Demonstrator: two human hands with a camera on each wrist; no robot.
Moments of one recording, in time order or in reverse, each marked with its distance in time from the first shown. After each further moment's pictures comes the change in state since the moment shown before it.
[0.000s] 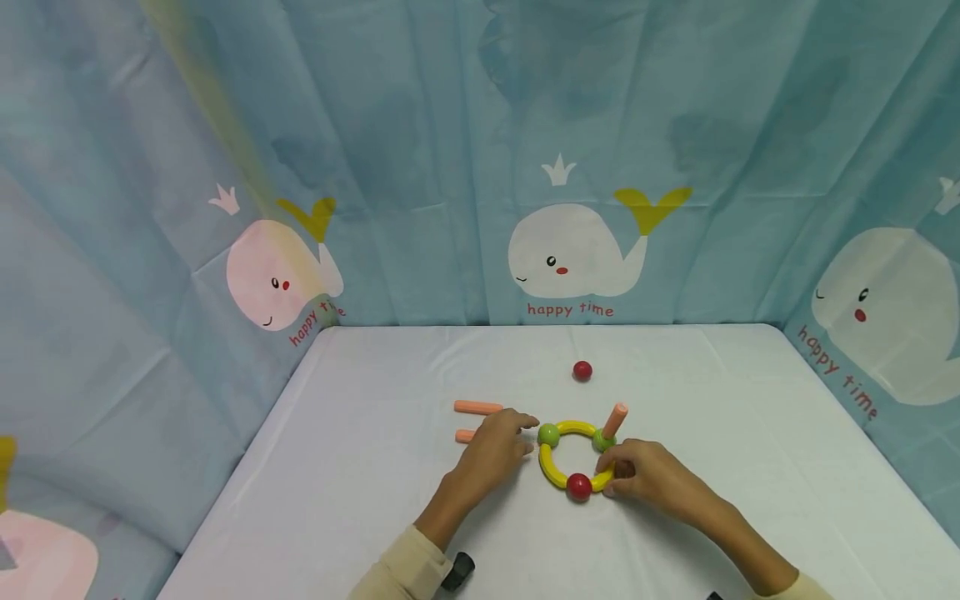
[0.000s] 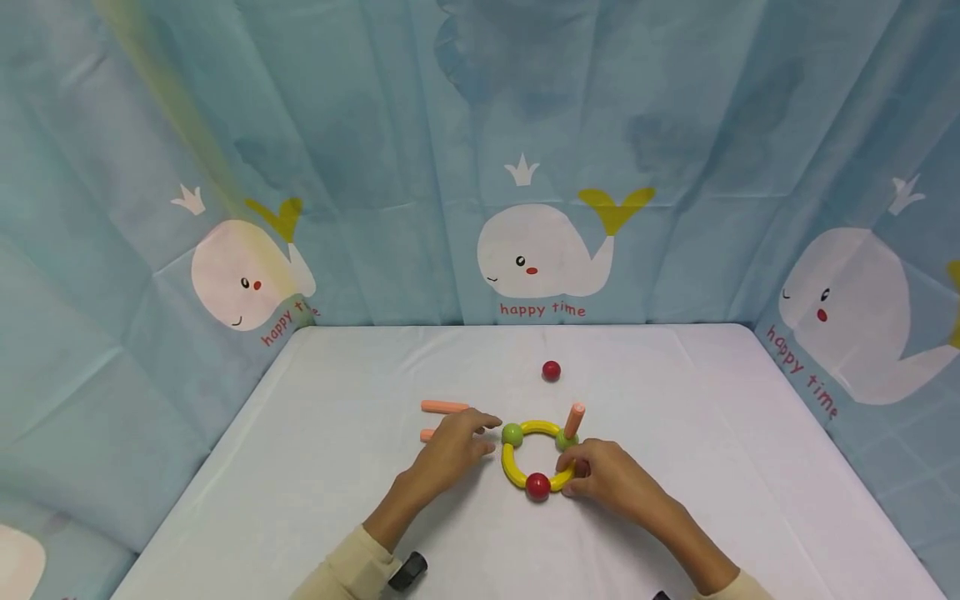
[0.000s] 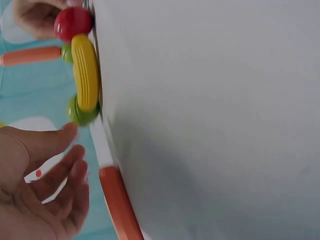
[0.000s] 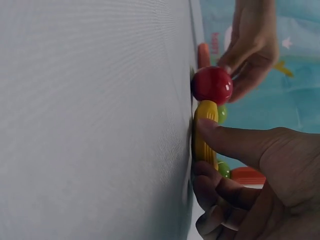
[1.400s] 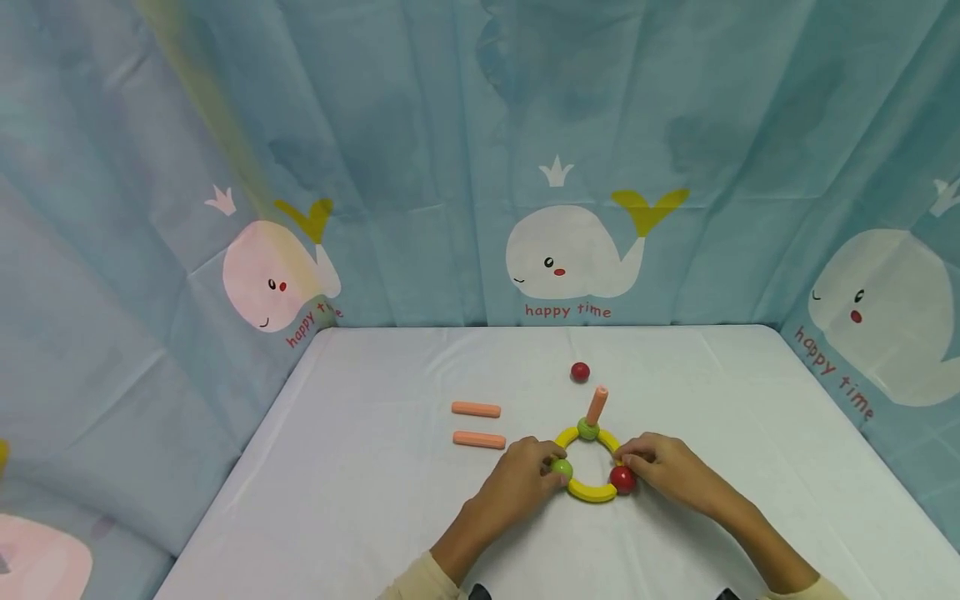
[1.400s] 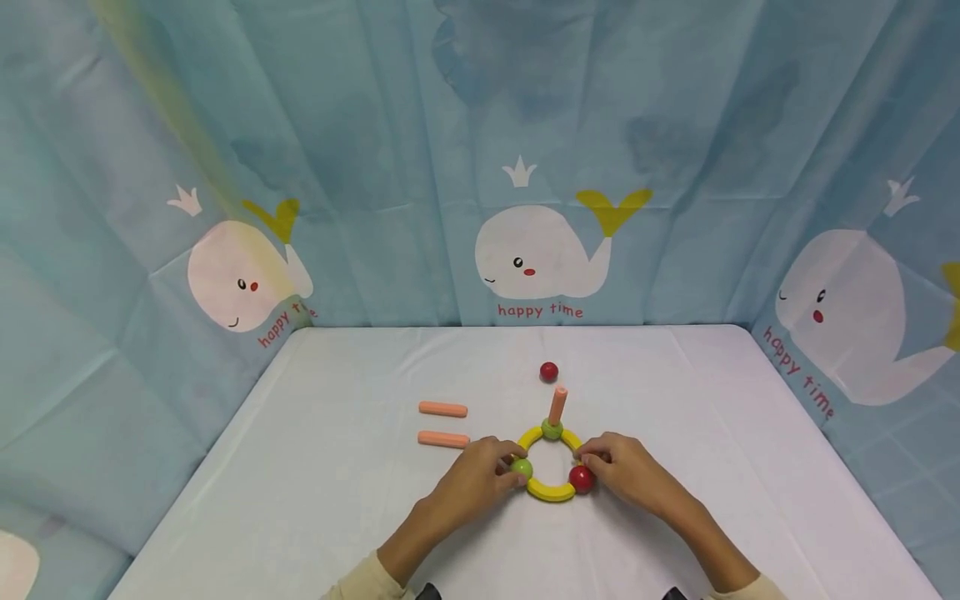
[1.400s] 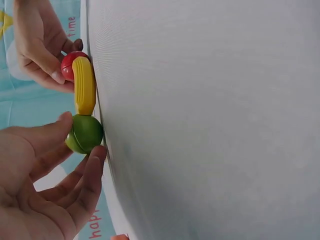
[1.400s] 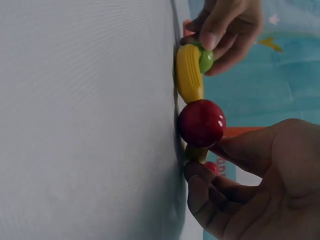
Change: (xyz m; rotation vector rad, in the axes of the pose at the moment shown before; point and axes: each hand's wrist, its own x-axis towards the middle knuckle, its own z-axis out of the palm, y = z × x) left_hand -0.015 0.028 0.026 -0.083 -0.114 0.024; right_hand -0.005 0.011 -0.018 0.031 0.085 0.140
